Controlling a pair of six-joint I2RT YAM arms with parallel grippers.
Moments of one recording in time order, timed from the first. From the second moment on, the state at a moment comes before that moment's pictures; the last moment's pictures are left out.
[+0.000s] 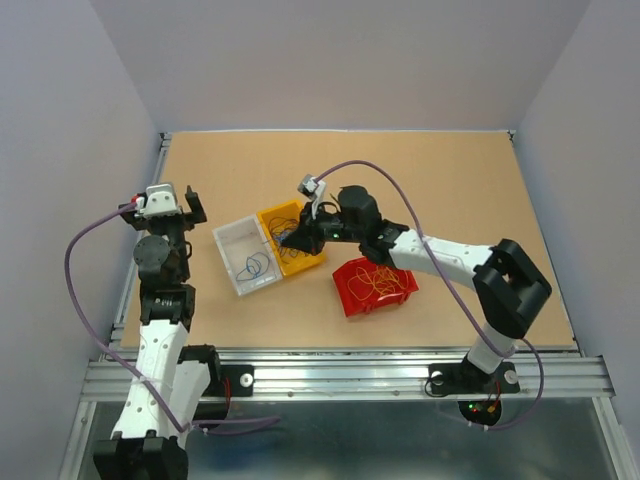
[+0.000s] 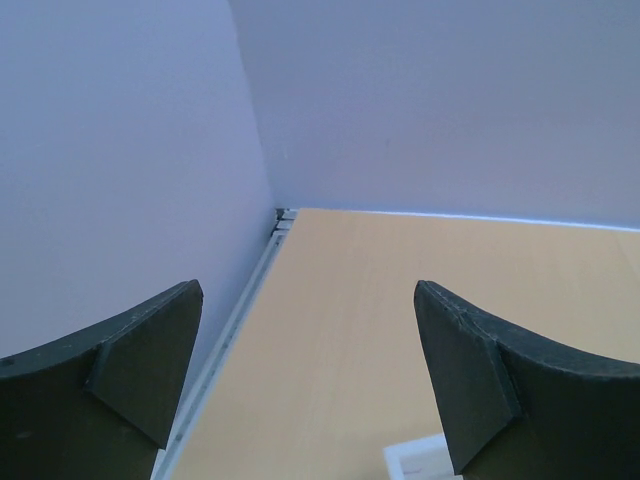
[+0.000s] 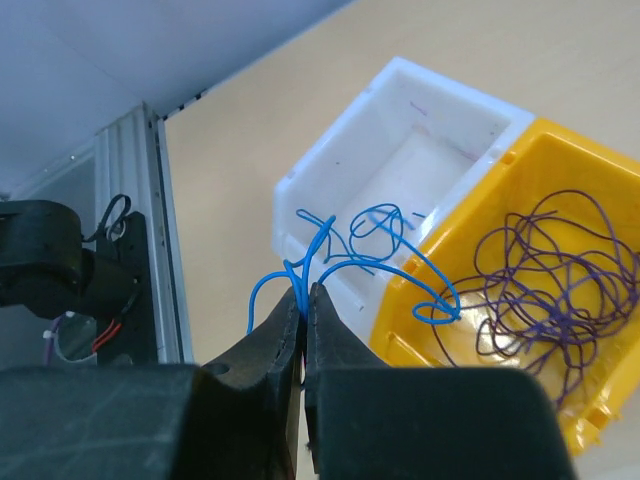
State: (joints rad) left arm -0.02 0.66 0.52 0.36 -0.23 0.13; right arm 0.80 1.65 1.09 0.35 -0.55 0.26
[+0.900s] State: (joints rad) left arm 0.16 0.69 0.52 0.39 0.10 0.02; right arm 0.96 2.04 1.47 0.18 -0.19 0.23
